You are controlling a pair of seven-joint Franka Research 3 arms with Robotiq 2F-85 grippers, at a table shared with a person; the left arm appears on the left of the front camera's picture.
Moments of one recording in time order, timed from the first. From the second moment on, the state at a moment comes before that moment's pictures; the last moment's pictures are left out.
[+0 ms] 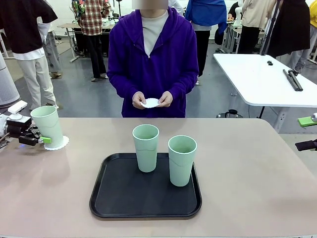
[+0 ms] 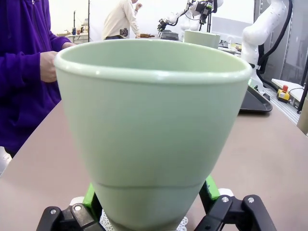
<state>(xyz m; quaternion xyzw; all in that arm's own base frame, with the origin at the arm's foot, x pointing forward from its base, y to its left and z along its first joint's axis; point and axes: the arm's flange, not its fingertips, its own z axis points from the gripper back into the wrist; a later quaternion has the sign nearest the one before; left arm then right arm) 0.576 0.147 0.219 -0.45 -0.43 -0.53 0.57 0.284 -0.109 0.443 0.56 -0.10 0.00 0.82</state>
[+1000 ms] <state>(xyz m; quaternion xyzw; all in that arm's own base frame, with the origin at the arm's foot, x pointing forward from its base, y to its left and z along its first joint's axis) 0.576 0.155 0.224 -0.46 -0.39 -0.54 0.59 0.284 -0.109 0.443 0.56 -0.10 0.00 0.82</state>
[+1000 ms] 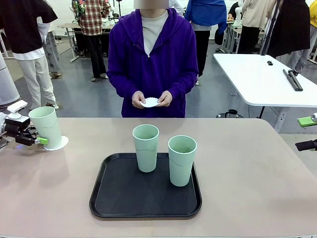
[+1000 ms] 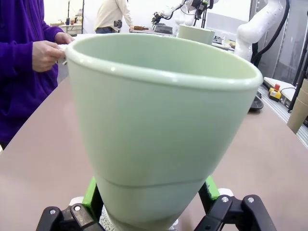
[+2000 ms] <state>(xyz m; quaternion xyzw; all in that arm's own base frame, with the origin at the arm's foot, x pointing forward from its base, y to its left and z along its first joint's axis) 0.579 0.176 0.228 -0.46 -0.39 -0.53 0.59 0.284 -0.109 0.443 0.56 -0.10 0.00 0.82</state>
